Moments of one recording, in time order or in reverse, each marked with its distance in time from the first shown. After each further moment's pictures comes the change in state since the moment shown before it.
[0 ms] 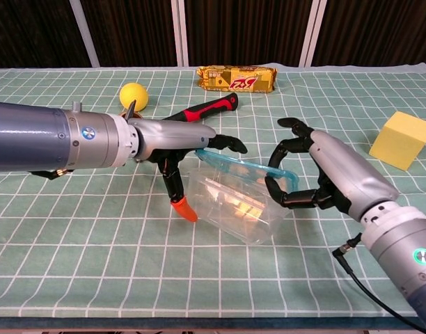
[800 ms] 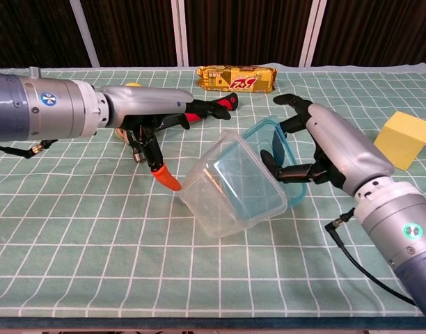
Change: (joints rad) left arm 0.064 0.117 -0.020 -0.072 0.095 0.055 -0.059; right arm 0.044 -0.018 0.057 0.041 -0.036 0.022 -0.009
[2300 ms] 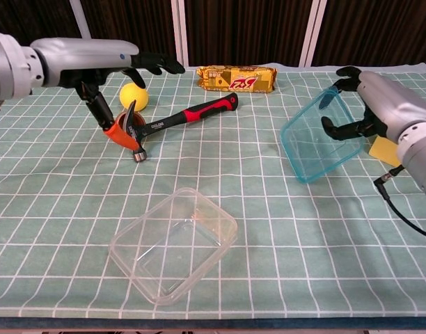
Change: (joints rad) left arm 0.121 0.177 -0.011 -0.108 0.076 0.119 -0.028; right arm 0.080 0.141 0.185 0.034 0.264 -0.098 -0.193
